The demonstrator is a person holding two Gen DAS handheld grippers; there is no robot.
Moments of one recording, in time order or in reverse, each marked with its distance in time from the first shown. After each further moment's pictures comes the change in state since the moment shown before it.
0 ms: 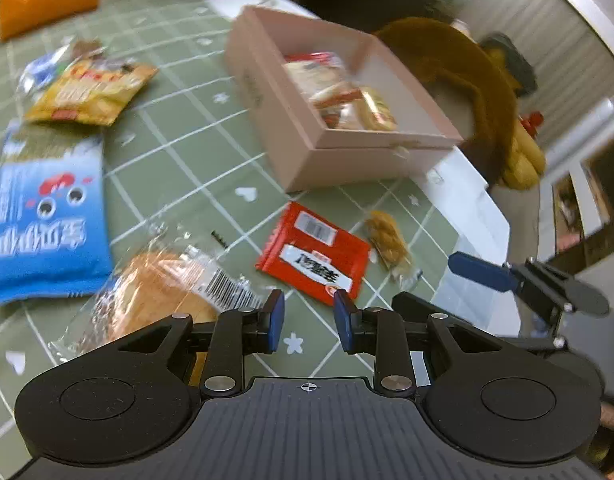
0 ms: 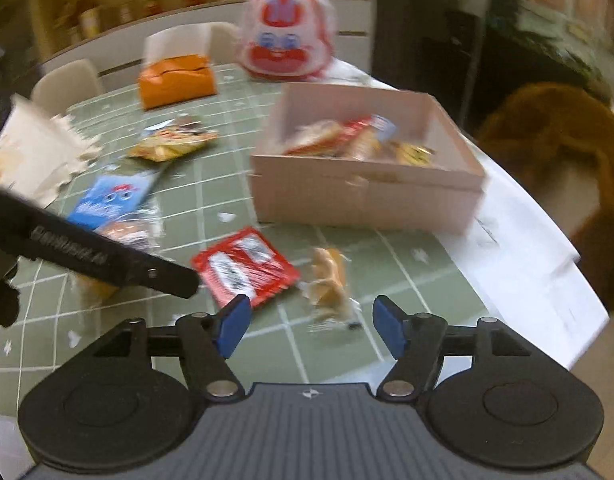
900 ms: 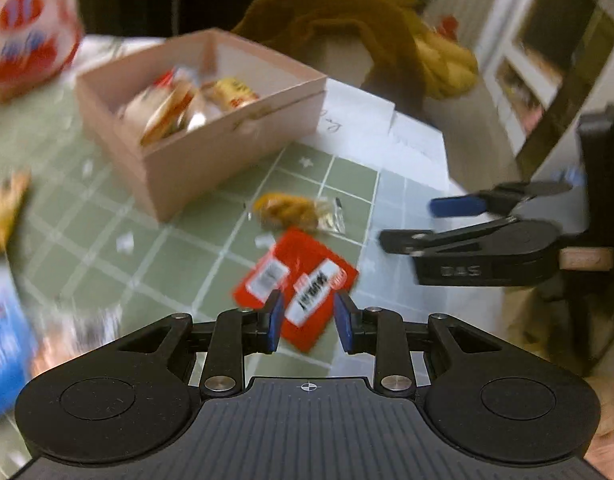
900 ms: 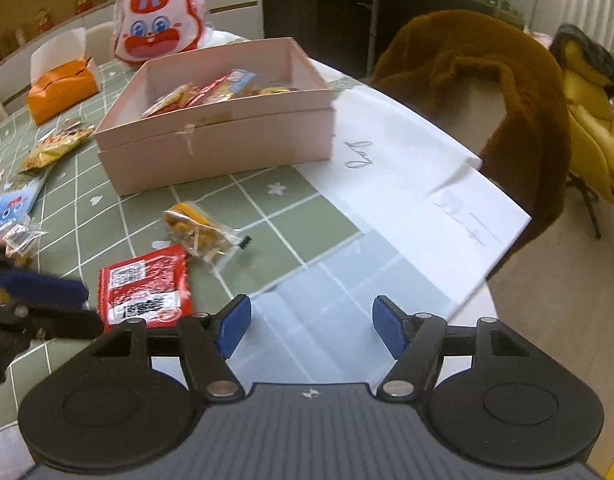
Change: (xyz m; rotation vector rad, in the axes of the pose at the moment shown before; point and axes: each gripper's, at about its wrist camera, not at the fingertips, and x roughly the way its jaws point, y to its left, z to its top) left arm 0.020 -0.090 -0.021 0.555 0.020 -0.004; right arm -0.001 -0.072 -0.036 0.260 0.089 -0.205
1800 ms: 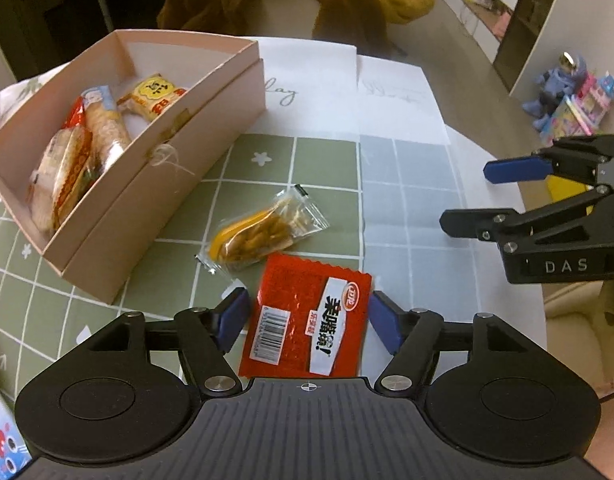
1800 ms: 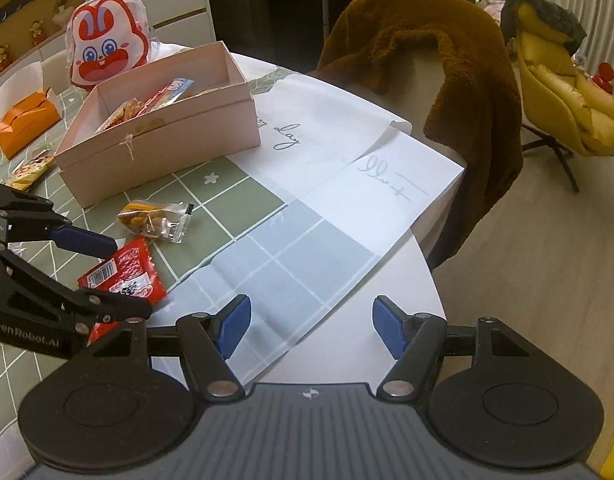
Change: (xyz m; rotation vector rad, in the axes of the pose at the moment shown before) left arm 0.063 -0.018 0.035 0.233 0.149 -0.011; right arm -0.020 -0.037 -0.019 0.137 0.018 -0.053
